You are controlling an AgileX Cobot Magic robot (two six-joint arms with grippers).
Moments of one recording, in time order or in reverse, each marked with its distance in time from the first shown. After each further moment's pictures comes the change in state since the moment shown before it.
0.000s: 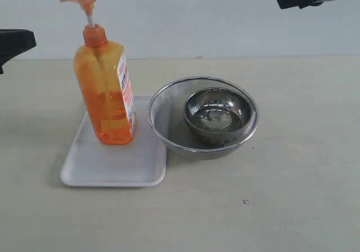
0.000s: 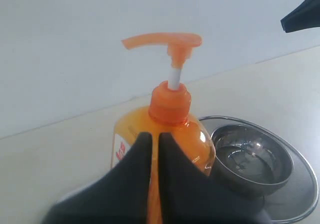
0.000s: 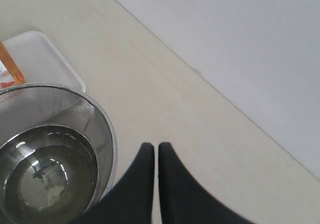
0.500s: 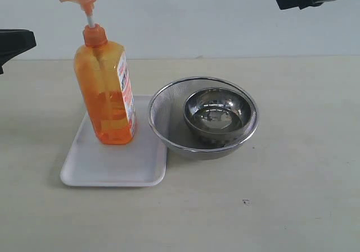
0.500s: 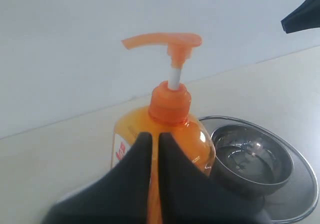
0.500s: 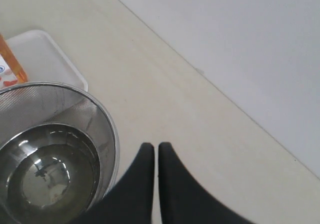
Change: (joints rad) left arm 0.000 0.000 0.000 0.000 0.000 0.000; right arm 0.000 0.000 0.000 0.000 0.006 -0.002
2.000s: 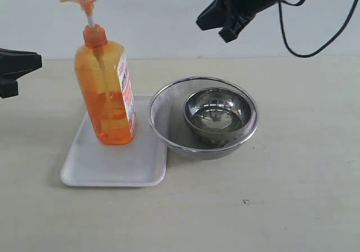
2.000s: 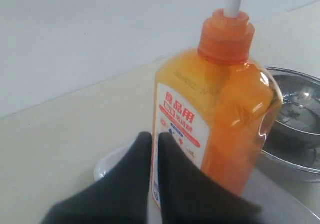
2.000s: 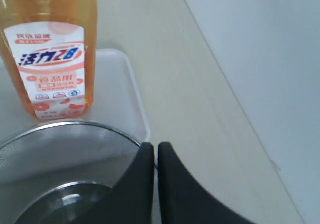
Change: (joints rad) left arm 0.000 0.146 -0.046 0.028 0.084 0.164; right arm 0.272 0.107 -0.054 0.052 -0.047 -0.249
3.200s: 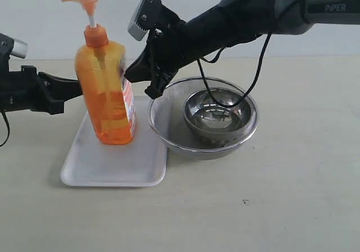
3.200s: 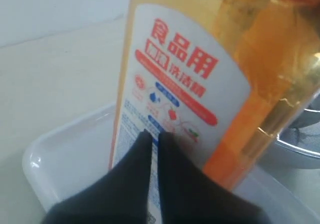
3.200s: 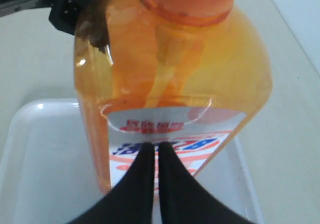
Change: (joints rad) left arm -0.125 0.332 -0.128 -0.042 -0.029 0.039; right arm 0.263 0.203 0.000 0.203 -0.093 -0.162
